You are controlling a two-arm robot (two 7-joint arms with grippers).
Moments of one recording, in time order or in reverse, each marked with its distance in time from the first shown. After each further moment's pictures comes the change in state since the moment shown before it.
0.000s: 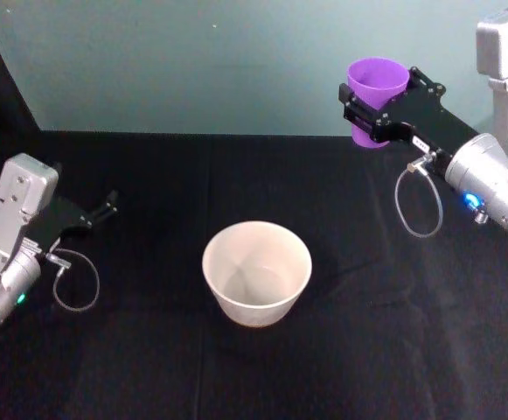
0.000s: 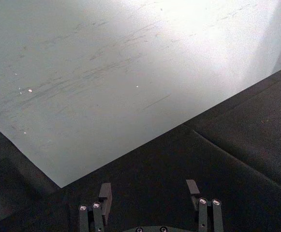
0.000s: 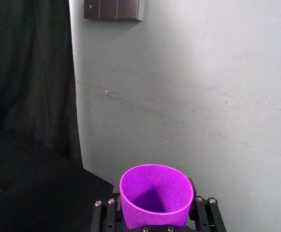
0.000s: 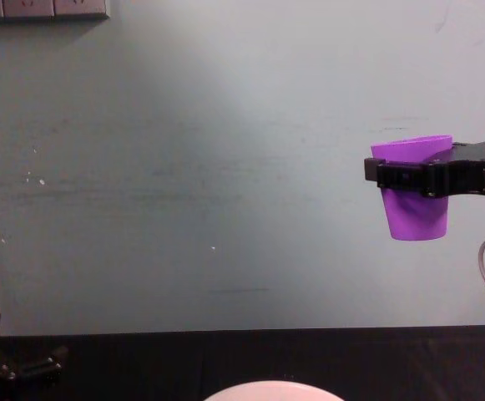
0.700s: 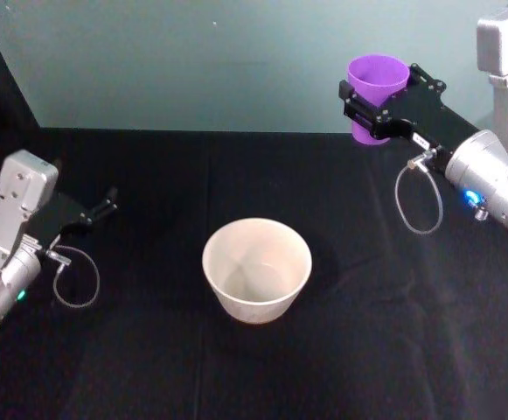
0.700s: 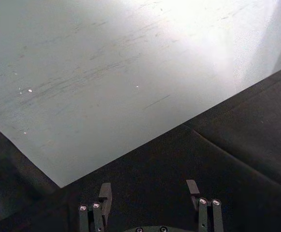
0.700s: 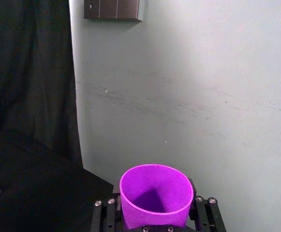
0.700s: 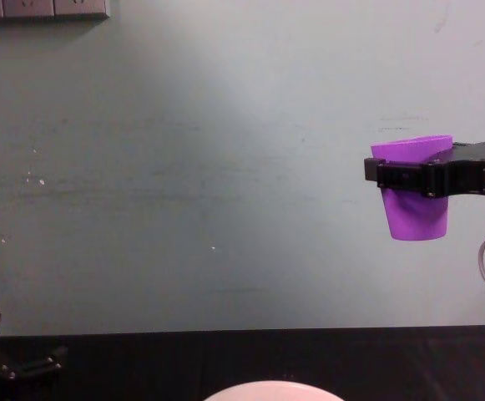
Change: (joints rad) left arm 0.000 0.000 0.000 0.000 0.000 0.000 0.000; right arm 0.000 0.000 0.000 0.000 0.000 0.000 0.000
